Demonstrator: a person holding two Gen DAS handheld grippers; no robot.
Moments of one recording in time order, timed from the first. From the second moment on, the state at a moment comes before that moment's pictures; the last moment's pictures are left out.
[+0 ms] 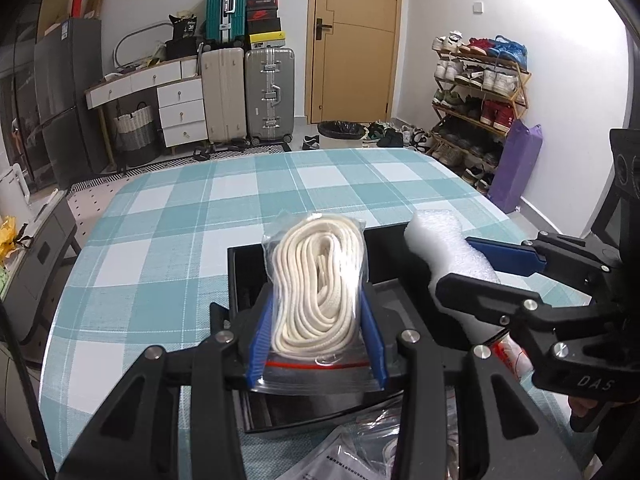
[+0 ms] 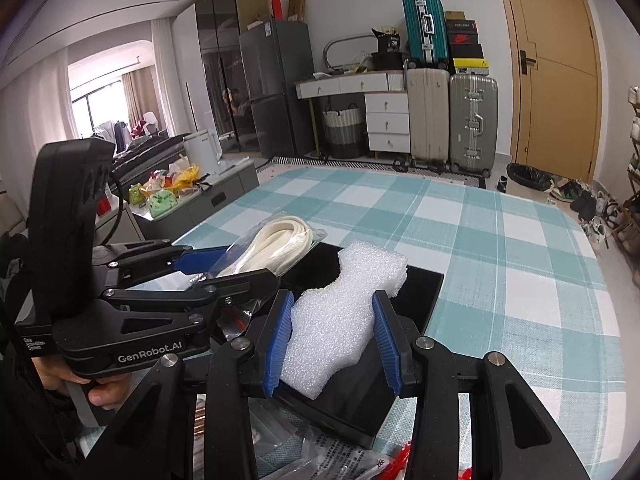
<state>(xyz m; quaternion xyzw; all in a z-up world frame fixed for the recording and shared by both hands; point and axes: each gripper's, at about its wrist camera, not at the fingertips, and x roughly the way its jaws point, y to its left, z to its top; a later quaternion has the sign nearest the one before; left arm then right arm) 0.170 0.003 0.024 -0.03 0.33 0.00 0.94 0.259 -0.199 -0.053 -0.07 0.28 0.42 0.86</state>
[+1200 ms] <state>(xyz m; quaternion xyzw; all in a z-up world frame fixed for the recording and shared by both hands) 0.107 0.007 0.031 -0.06 0.31 0.01 0.95 0.217 -0.269 -0.046 -0.08 0.28 0.33 0.90</state>
